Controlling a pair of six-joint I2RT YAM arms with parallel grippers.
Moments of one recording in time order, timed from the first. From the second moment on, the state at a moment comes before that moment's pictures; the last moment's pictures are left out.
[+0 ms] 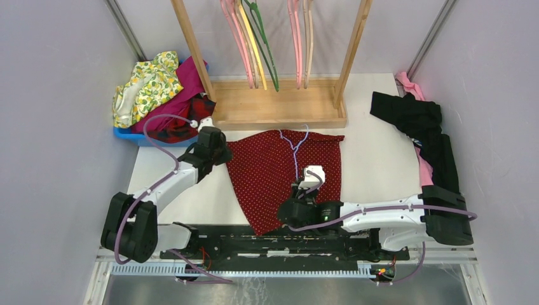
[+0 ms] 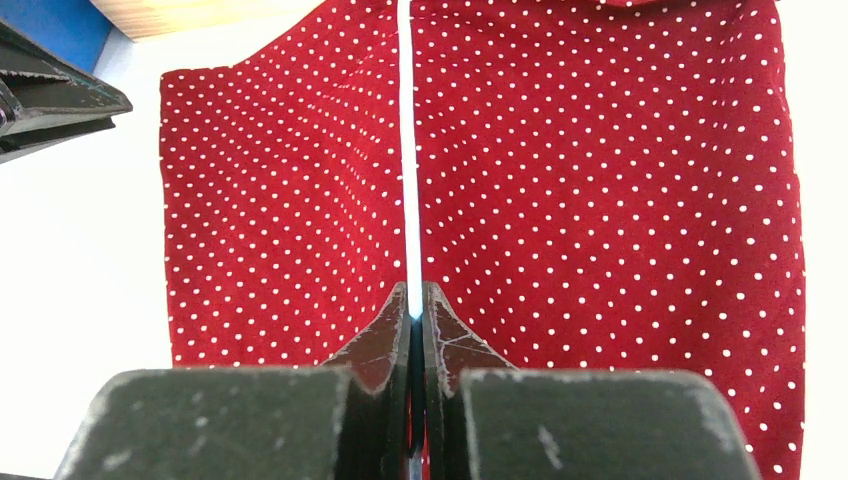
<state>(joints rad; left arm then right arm) -0.32 1.27 0.69 -0.17 -0.17 -0.62 1.43 1.31 0.70 -0.21 1.16 1.04</state>
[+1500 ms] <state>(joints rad) -0.65 1.22 0.55 -0.13 -0.18 -0.71 1.51 1.25 0.63 -0.20 1.30 1.01</state>
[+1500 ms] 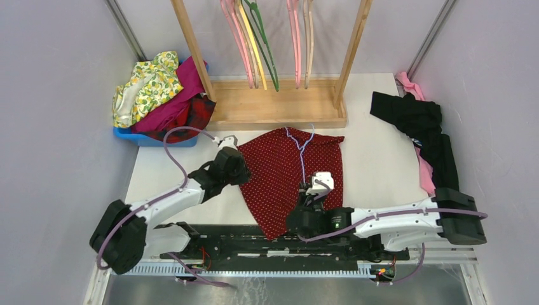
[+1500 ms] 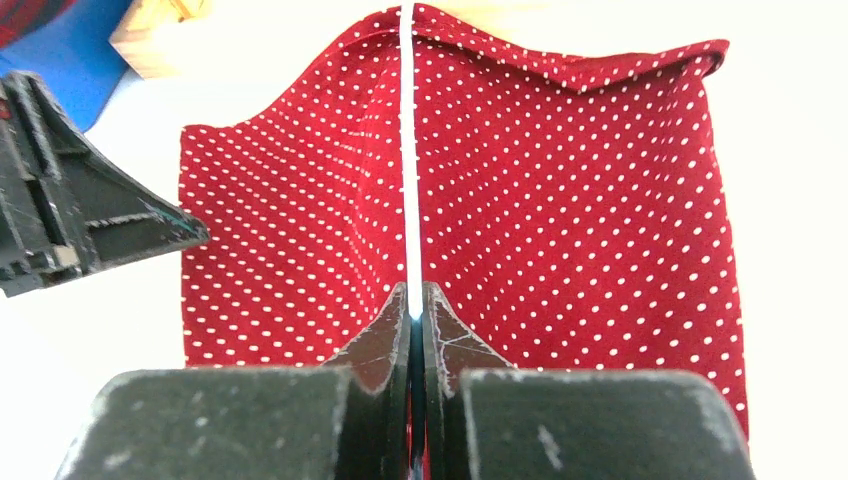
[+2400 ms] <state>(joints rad) -0.65 1.15 0.65 -0.21 -0.10 -0.71 1.51 0.83 0.76 -0.27 1.27 0.35</state>
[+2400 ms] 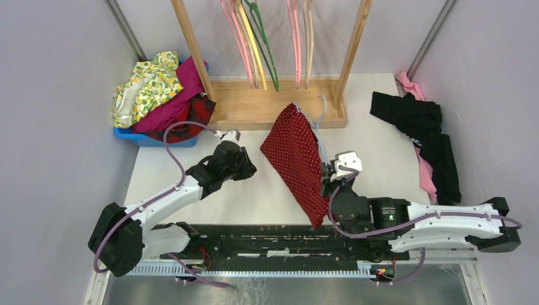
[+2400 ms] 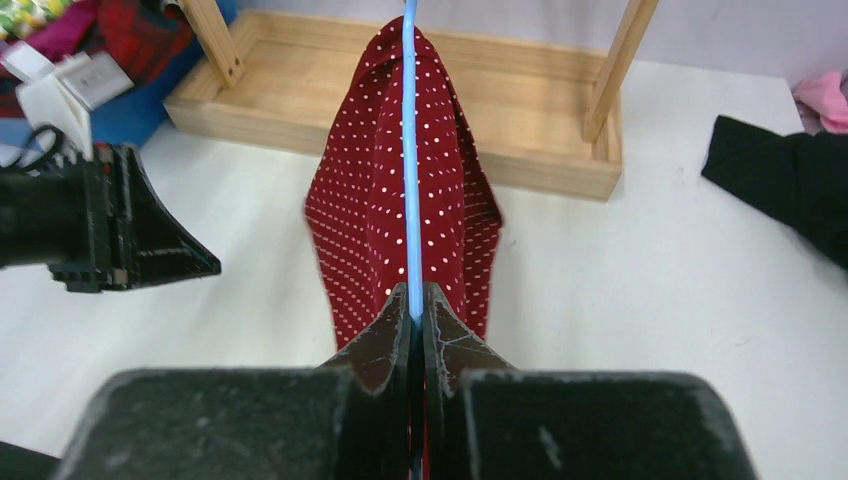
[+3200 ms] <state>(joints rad) -0.65 1.09 0.65 -0.24 -0.10 -0.70 1.51 0.80 1.23 -0.53 1.32 0.04</state>
